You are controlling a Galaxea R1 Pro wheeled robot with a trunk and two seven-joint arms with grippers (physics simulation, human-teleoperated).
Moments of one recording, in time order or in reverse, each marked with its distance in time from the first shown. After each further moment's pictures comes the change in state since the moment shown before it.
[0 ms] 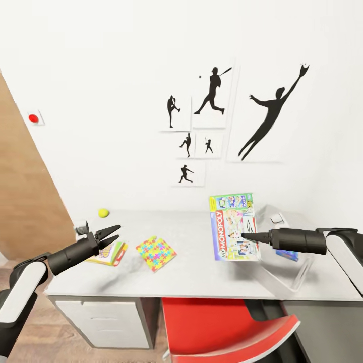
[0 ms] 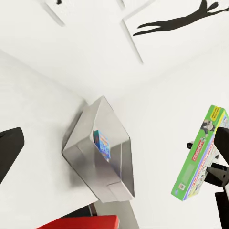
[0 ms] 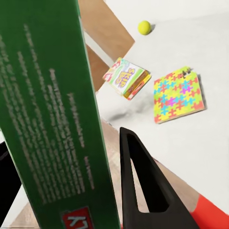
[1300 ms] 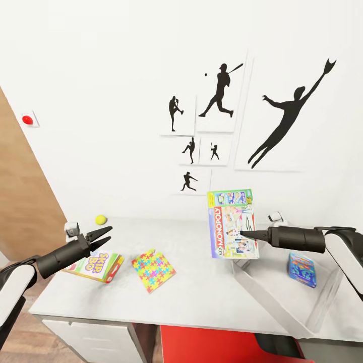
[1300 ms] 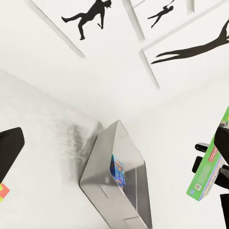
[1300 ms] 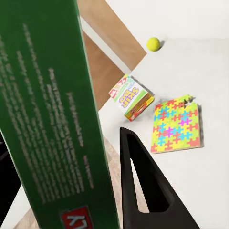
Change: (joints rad) left arm 0.027 0.046 0.031 -0.004 0.017 0.001 -0.009; right arm -0.008 0.017 -0.005 -0.003 -0.022 0.001 0.029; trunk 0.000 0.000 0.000
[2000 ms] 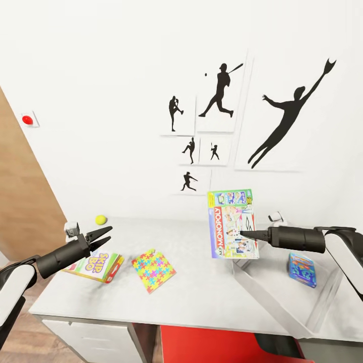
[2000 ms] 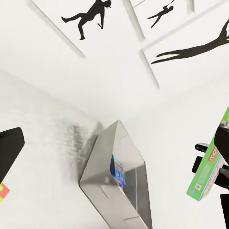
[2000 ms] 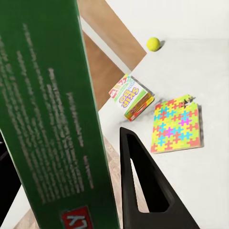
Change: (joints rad) left arm 0.000 0.000 0.000 0.000 0.000 0.000 0.000; right arm 0.000 0.000 0.000 0.000 0.000 0.000 0.000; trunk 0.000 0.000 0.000
